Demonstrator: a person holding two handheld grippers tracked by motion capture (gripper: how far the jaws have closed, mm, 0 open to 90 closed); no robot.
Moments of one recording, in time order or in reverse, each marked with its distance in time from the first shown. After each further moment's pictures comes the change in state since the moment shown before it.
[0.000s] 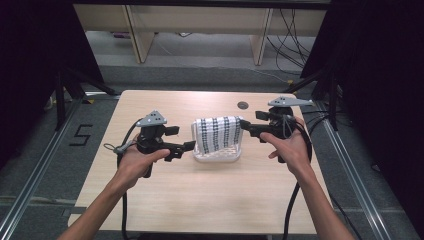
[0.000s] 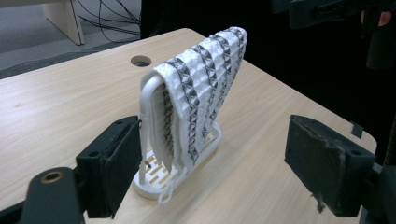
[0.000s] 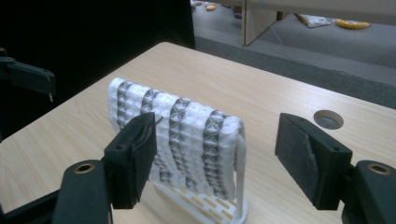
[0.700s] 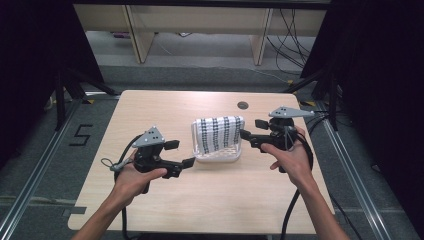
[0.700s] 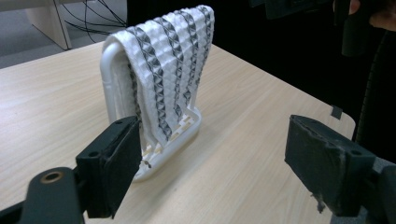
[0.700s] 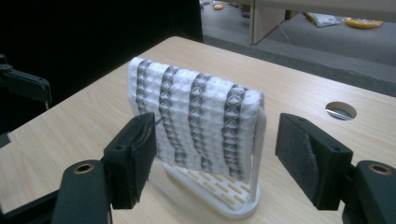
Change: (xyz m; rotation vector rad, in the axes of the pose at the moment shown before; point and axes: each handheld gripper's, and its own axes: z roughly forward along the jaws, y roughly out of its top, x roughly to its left) left arm -0.021 -0.030 -0.014 -0.007 -0.046 0.032; right arm 0.009 -0.020 -0.010 0.002 0.031 -0.029
